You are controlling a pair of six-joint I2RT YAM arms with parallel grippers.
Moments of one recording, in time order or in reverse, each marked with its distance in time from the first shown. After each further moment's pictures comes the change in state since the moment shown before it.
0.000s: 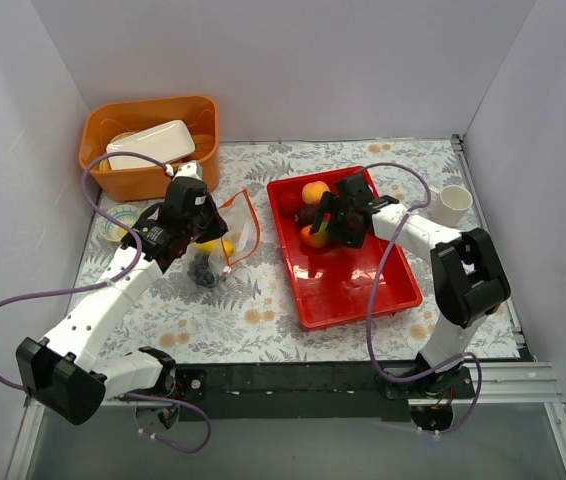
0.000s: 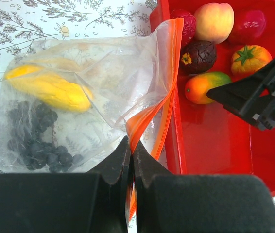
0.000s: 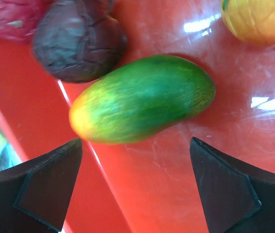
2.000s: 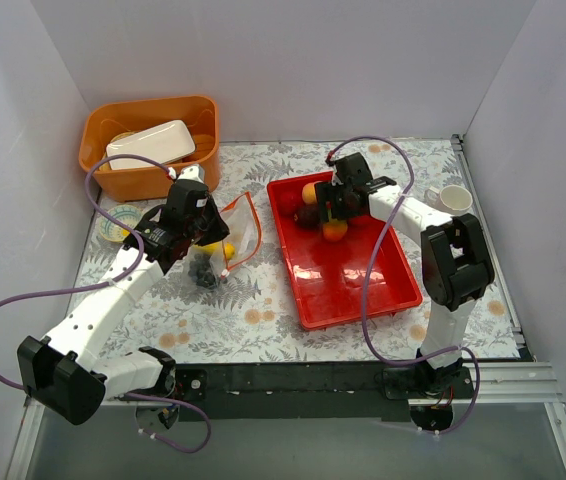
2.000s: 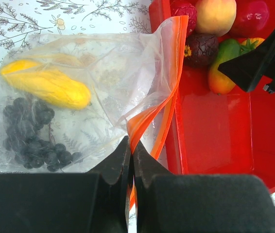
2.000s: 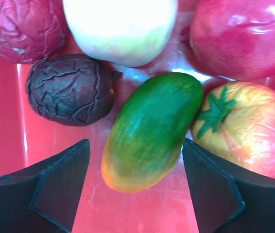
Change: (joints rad) left arm 0.000 0.000 -0.027 0.012 0.020 -0.004; right arm -0.053 0.156 0.209 -0.012 0.005 -0.581
